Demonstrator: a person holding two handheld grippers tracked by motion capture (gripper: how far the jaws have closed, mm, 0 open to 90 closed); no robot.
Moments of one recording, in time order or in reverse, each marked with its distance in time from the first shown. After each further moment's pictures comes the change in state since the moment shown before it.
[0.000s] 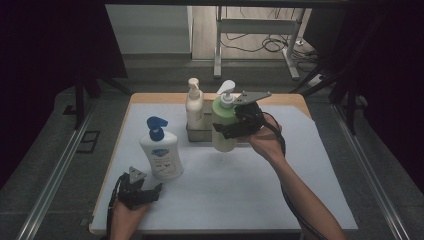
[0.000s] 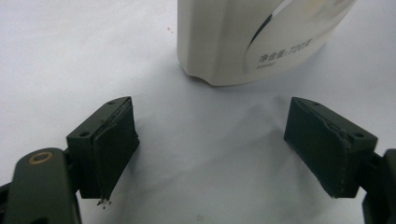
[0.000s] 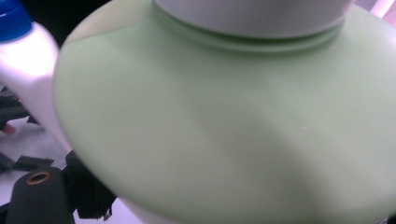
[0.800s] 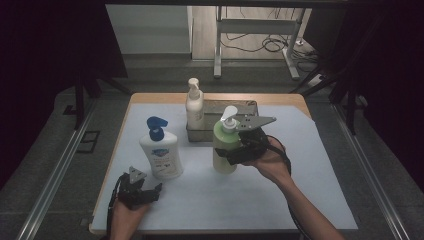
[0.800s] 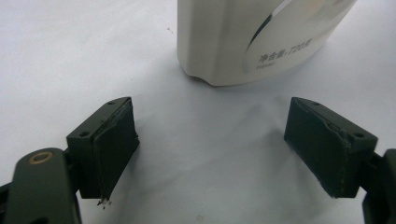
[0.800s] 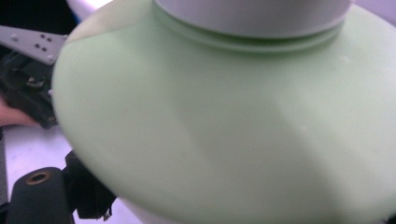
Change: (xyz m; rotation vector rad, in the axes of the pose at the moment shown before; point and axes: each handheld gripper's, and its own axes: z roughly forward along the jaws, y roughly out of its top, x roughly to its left) left arm 0.000 0.000 0.000 0.002 0.001 0.004; right arm 0.031 -0.043 -0.020 0.010 0.106 -0.034
